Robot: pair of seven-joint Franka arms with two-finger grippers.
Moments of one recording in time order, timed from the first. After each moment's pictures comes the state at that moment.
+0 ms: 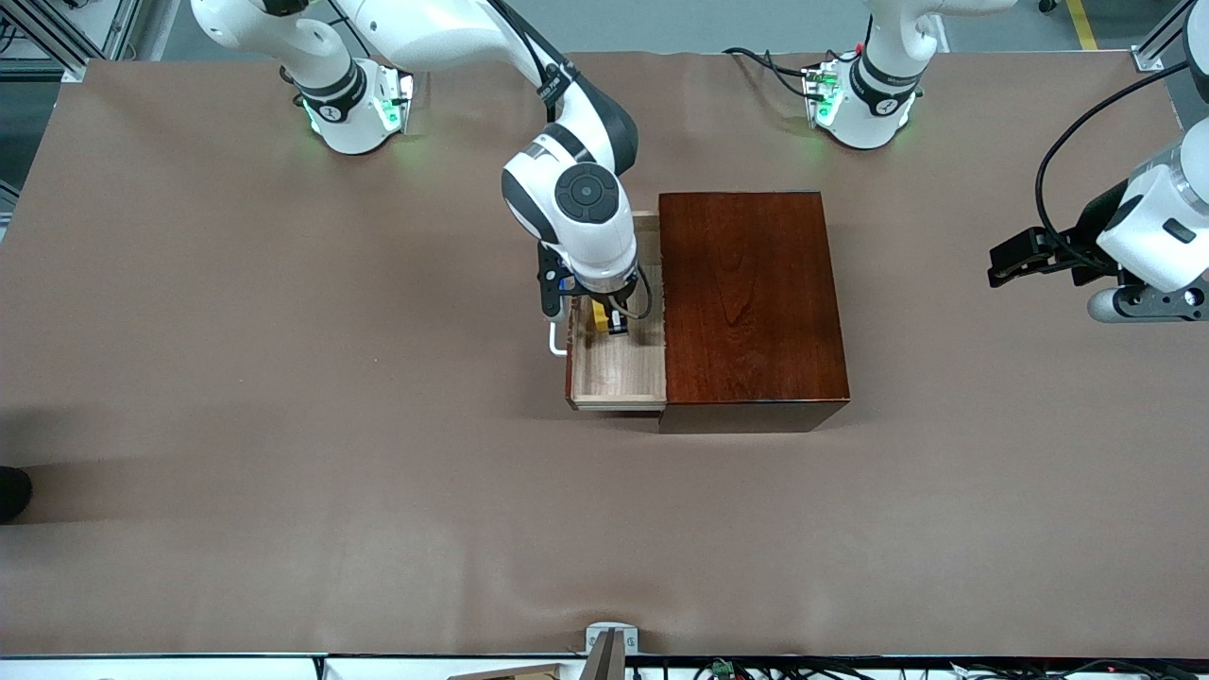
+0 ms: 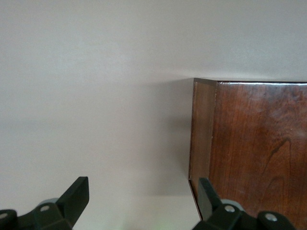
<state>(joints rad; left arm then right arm) -0.11 0.14 0.01 -1.43 -0.02 1.49 -0.11 0.86 0.64 -0.06 -1.47 0.14 2.16 2.21</state>
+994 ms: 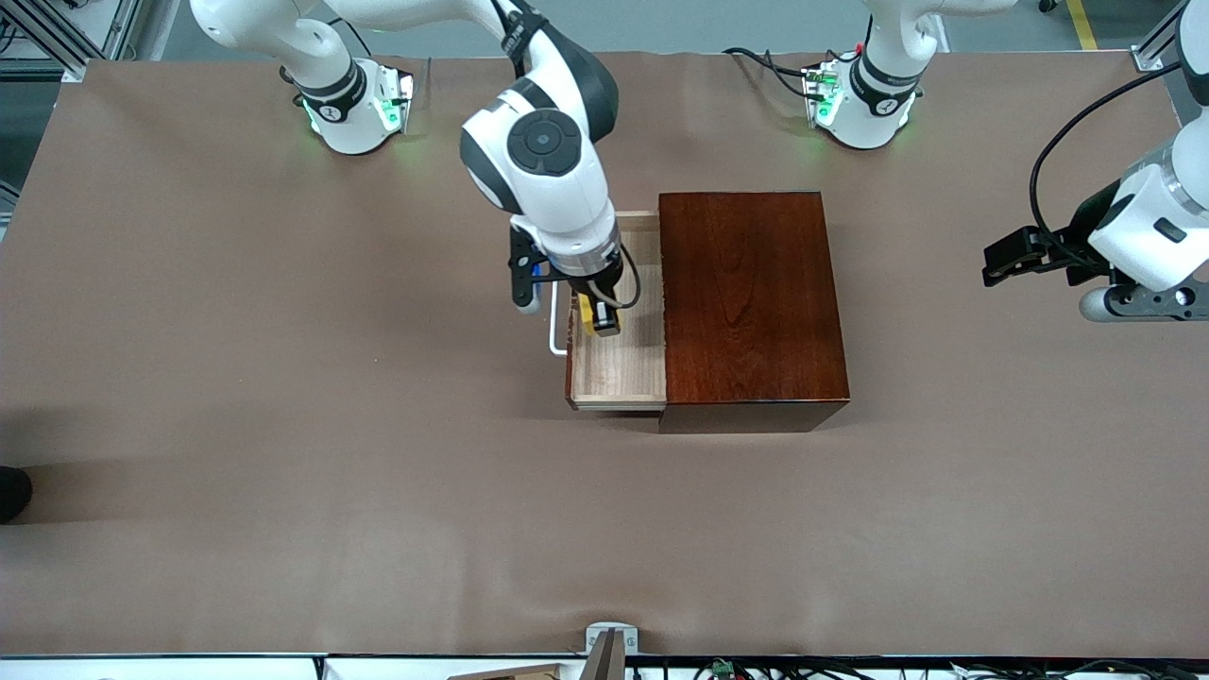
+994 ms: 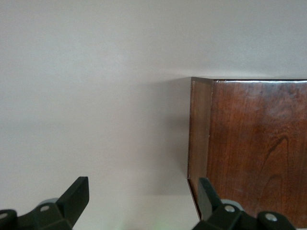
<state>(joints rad) -0.12 0.14 0.00 -1.43 -0.02 1.49 -0.11 0.81 0.53 -0.09 -1.37 0.13 2.04 2.12</state>
